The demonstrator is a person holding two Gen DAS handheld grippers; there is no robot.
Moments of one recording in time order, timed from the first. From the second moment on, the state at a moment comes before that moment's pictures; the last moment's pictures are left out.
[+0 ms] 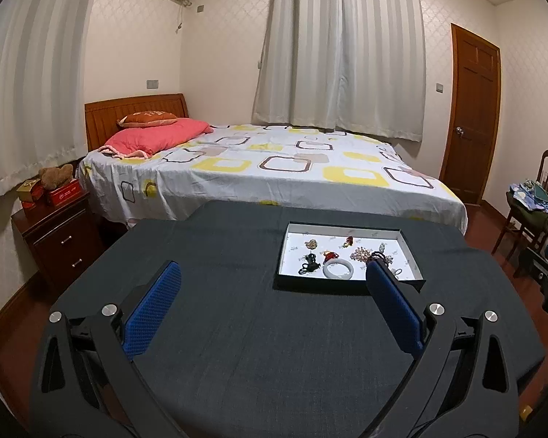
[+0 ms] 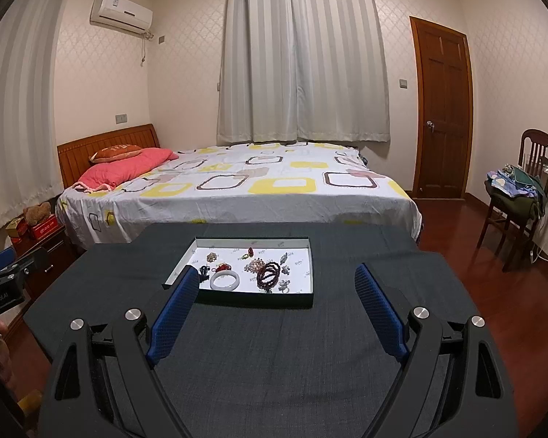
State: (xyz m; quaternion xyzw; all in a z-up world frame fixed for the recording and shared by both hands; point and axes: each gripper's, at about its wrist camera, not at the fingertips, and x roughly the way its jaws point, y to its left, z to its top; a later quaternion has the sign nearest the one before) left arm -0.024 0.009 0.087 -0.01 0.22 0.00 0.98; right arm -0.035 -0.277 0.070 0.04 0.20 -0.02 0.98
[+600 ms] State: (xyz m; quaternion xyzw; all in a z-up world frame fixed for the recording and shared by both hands) left arm -0.019 0.014 0.085 0.00 0.22 0.01 0.98; right arm -0.035 -0.278 0.070 0.04 0.20 -0.02 0.98
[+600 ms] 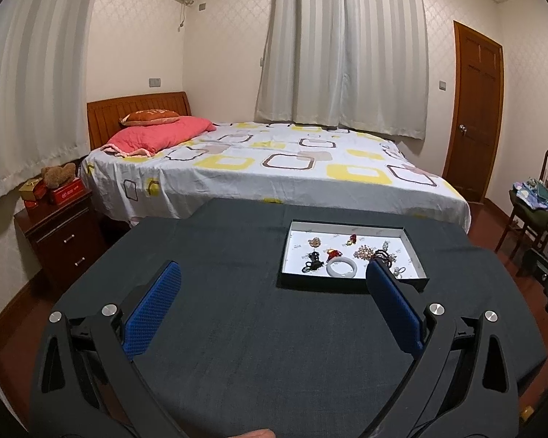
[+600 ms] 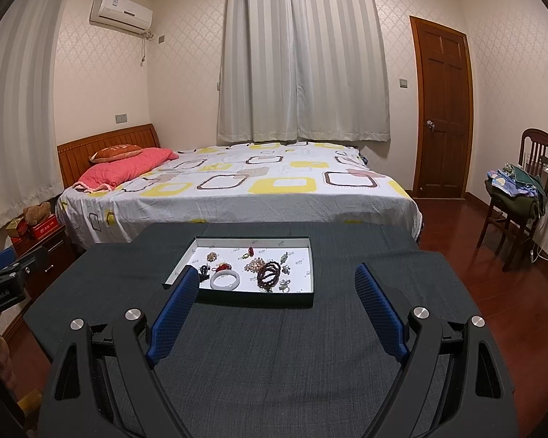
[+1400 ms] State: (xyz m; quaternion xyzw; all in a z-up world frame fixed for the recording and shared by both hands) left arm -0.023 0.011 0.078 0.00 0.22 -0.02 0.98; right arm -0.036 -0.272 0.065 0.04 0.20 -0.02 0.98
